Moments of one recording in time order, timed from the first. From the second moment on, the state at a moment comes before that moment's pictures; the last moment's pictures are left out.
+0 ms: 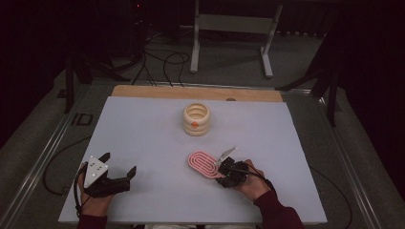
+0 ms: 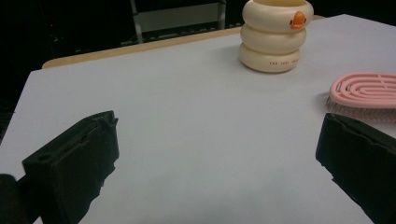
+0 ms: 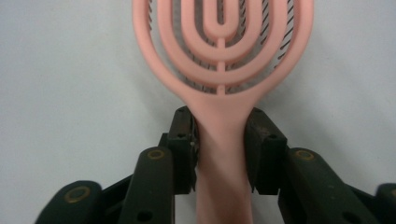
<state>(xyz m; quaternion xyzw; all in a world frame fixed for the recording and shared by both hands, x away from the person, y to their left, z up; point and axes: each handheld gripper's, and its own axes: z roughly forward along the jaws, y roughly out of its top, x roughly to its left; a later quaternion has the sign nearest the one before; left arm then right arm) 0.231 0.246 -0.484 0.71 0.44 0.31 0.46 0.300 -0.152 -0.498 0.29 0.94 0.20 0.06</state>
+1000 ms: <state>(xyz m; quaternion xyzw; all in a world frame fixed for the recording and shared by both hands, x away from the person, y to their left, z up) 0.232 0.245 -0.486 0.71 0.45 0.30 0.45 0.292 -0.161 -0.493 0.29 0.92 0.25 0.10</state>
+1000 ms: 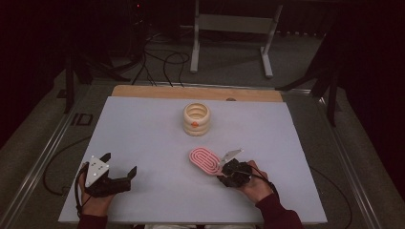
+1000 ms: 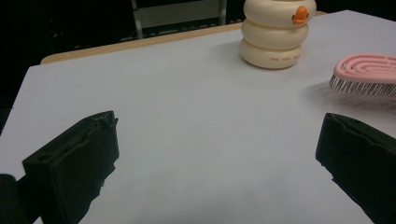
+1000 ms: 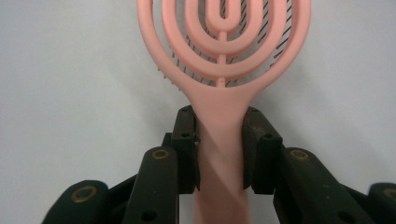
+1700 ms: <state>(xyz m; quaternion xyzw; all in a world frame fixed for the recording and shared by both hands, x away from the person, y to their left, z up) 0.234 0.238 -0.479 0.71 0.44 0.27 0.48 0.288 -0.159 -0.477 0.29 0.90 0.30 0.13</state>
